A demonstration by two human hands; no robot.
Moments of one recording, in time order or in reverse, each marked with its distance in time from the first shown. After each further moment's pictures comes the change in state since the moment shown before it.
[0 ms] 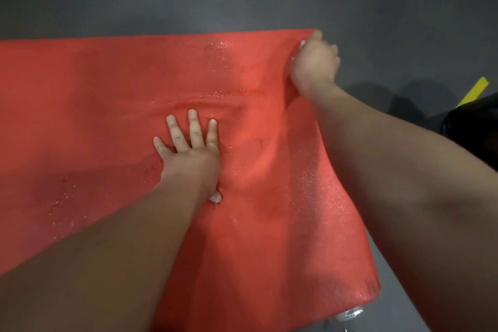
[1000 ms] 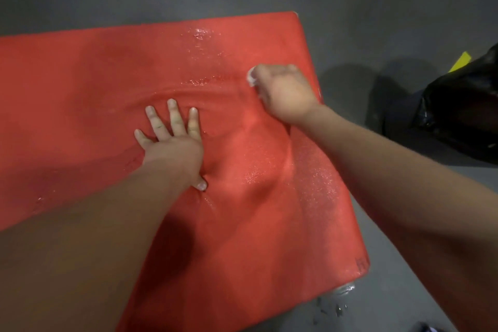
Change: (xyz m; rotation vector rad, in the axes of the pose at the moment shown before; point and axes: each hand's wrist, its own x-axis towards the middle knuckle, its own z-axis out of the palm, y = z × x) left_hand -0.007 0.007 -0.007 0.016 -0.060 -0.067; right_hand -0.080 0.037 -0.008 0.036 -0.153 -0.778
